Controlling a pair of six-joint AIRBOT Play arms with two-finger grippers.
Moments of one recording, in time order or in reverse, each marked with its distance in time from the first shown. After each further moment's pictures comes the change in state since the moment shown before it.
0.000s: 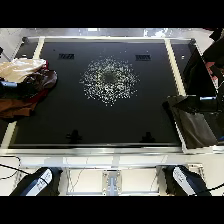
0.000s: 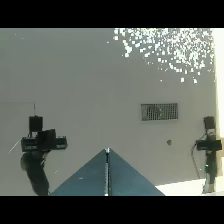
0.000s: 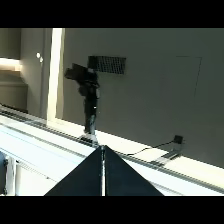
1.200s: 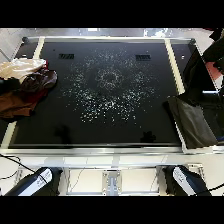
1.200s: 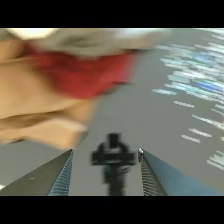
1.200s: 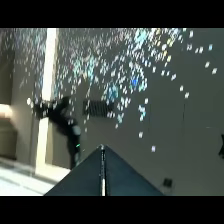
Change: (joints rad) left arm 0.115 -0.145 0.000 0.486 0.306 -0.231; right arm 0.001 0.000 0.000 0.006 -0.210 0.000
